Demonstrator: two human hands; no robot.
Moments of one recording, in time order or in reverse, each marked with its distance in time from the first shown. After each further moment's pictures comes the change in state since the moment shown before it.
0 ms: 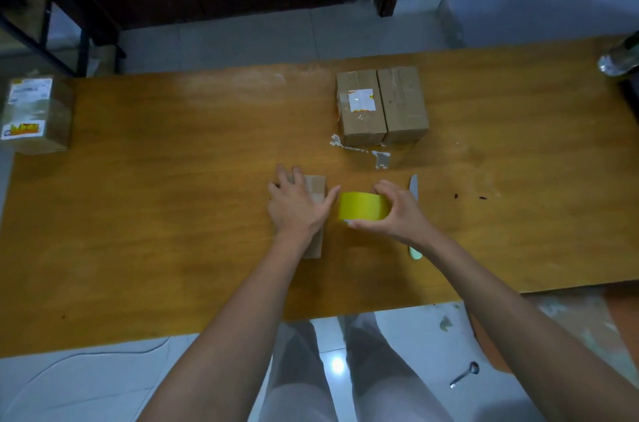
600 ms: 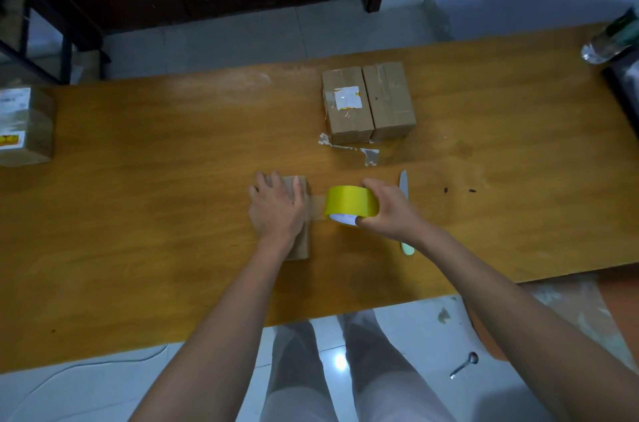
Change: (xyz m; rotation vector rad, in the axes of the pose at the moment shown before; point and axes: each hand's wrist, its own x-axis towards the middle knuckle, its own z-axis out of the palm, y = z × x) left_hand 0.001 -0.014 -0.001 -0.108 0.078 -0.012; right_hand 0.000 -0.006 -0.007 -0.060 -0.097 0.012
